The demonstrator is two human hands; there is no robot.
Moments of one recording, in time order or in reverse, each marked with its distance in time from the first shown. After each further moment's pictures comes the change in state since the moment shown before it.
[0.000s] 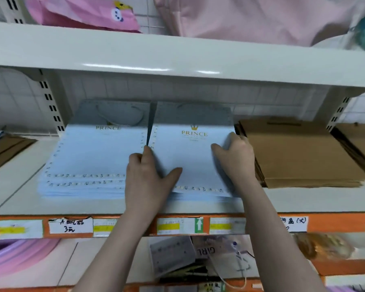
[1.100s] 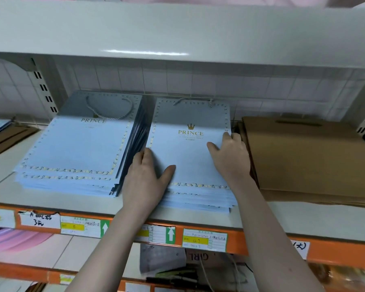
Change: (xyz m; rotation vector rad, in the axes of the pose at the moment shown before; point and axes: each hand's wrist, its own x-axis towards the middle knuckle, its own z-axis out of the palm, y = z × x) left_hand 0.010 0.017 0.063 0.207 -0.038 -0.096; right_hand 0.043 0.050 0.024 -0.171 -0.173 -0.103
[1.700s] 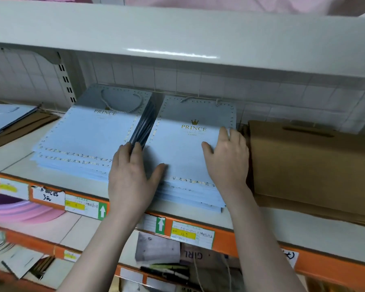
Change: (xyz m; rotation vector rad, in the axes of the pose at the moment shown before) left_hand -0.028 0.000 -0.008 0.140 0.286 -0.019; right_hand -0.021 -0.010 -0.015 -0.016 0.118 -0.160
